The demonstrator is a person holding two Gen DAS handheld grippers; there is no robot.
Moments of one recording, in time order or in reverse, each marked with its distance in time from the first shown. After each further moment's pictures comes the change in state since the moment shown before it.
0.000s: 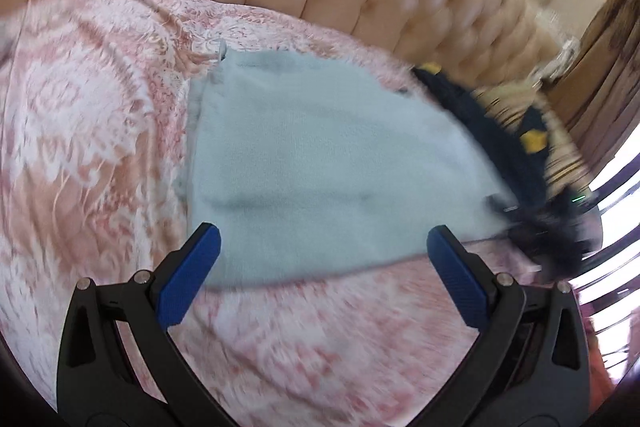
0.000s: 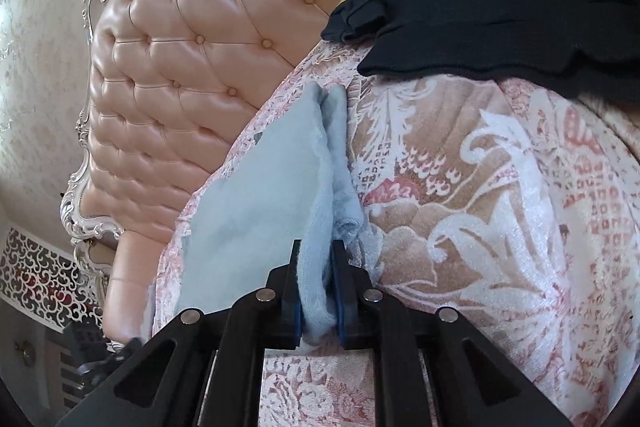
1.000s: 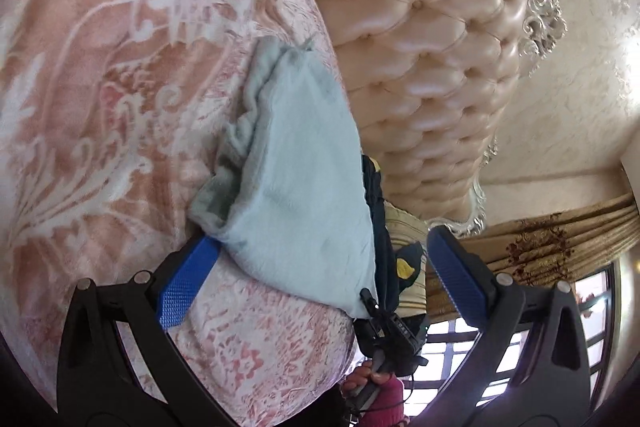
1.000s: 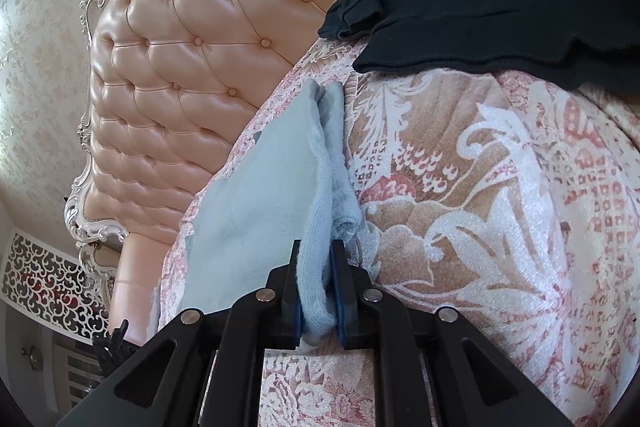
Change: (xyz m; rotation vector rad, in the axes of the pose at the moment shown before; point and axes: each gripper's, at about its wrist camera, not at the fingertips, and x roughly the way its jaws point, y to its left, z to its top) left arm 0.012 0.096 -0.022 -0.657 -0.108 -0.362; right arm 0.001 -0.007 0.002 0.018 0.011 0.018
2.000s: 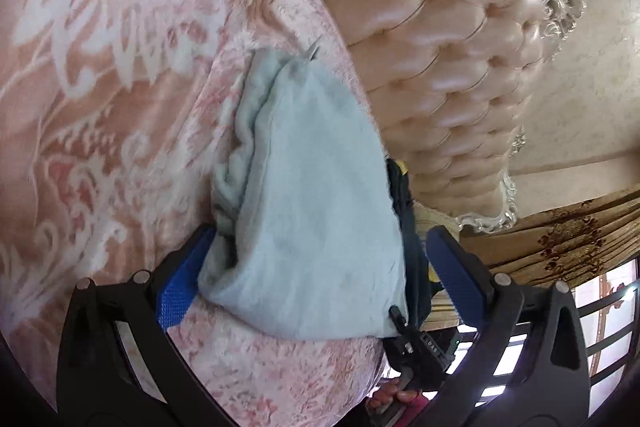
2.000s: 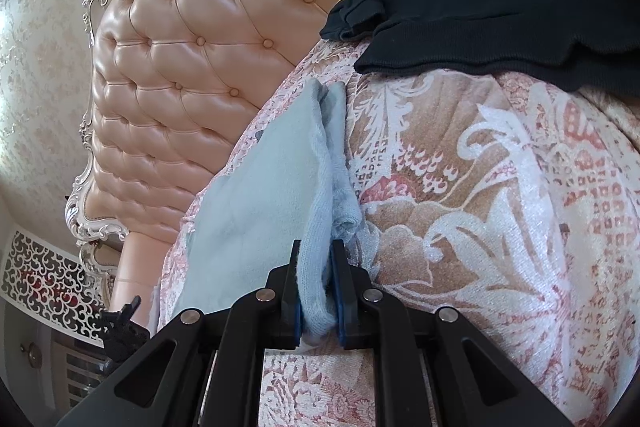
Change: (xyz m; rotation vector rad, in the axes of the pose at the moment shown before) left arm 0.029 -0.021 0.035 0.079 0.016 -0.007; right arm 0.000 -0.002 -0.001 -0.014 -0.003 0.009
